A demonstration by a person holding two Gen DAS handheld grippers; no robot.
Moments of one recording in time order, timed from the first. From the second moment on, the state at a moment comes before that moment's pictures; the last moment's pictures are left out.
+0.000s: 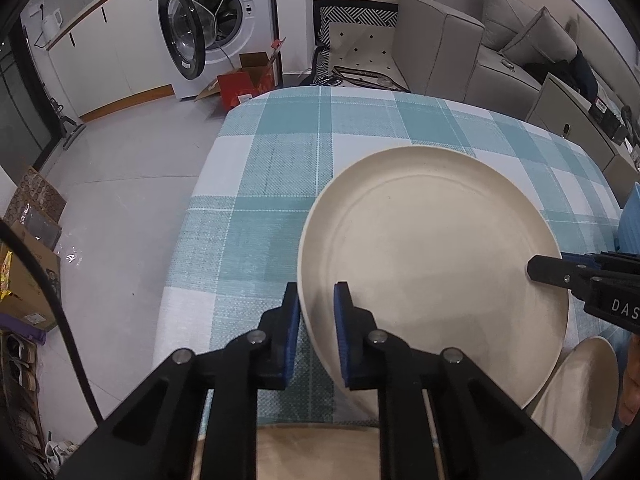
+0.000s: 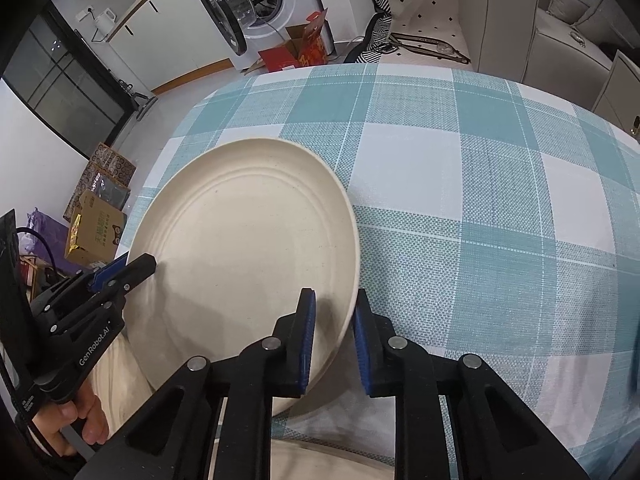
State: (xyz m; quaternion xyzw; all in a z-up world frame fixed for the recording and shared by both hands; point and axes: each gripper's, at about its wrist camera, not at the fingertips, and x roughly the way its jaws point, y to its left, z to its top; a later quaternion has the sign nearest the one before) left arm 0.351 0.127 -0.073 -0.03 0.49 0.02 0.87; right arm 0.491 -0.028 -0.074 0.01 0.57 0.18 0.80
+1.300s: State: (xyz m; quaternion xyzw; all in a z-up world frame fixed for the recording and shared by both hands) left arm 0.311 0.110 -0.010 -0.01 0.42 0.02 0.91; right arm 0.455 -0.044 -0.017 -0.01 0.51 0.17 0.84
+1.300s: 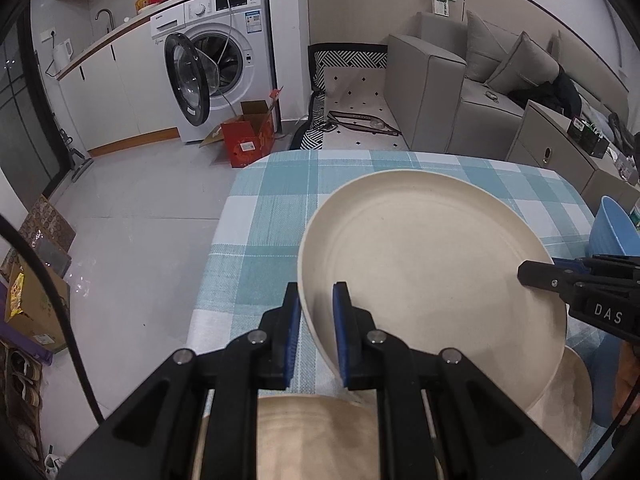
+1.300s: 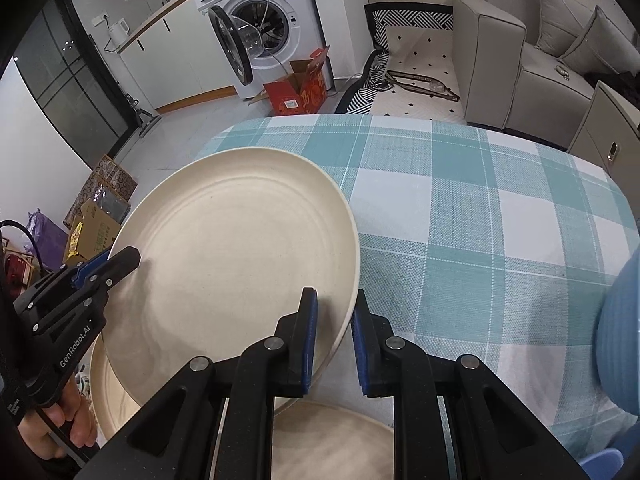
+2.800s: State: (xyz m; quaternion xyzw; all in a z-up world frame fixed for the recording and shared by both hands) left arm 0.225 0.079 0.021 0.02 0.39 0.00 0.92; right arm 0.342 -0.069 0.015 -0.04 0.49 0.18 0.85
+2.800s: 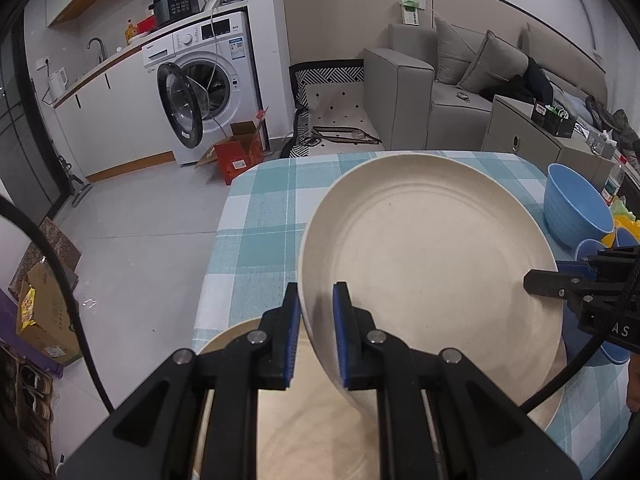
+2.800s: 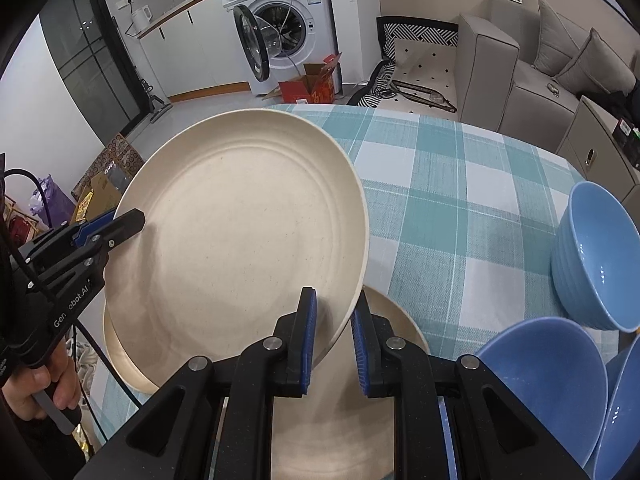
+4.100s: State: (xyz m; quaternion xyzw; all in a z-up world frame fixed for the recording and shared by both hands) left arm 0.200 0.044 -0.021 0.07 0.43 -0.04 0.90; right arm 0.271 -0.099 -0.019 -0.04 0.52 0.17 0.84
